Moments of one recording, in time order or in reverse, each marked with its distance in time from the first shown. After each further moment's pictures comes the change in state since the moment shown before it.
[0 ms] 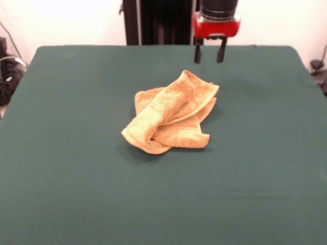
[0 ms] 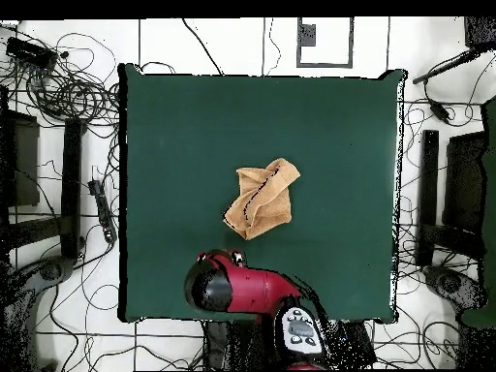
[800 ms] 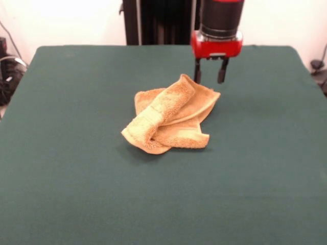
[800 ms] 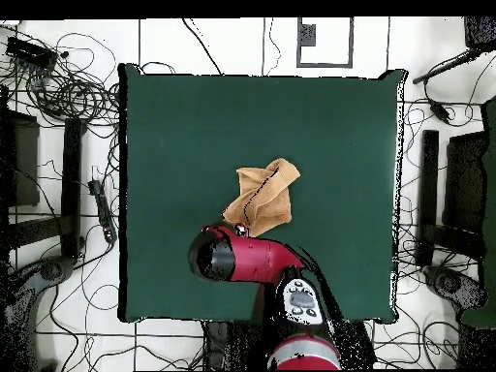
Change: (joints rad) arm 0.003 0.067 0.001 -0.170 0.005 0.063 0.000
